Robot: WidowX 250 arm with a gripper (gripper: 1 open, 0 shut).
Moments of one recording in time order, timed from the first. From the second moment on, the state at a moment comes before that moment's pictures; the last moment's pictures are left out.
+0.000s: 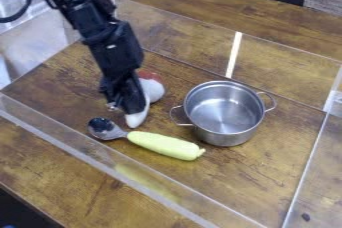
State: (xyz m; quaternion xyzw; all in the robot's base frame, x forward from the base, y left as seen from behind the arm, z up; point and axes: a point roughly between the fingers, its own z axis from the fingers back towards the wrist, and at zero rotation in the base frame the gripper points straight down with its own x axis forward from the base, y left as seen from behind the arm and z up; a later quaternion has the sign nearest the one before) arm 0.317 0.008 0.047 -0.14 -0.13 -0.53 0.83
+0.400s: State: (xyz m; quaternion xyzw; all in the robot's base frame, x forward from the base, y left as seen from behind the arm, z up) arm 0.320 0.006 0.078 -0.16 -0.13 -0.53 0.82
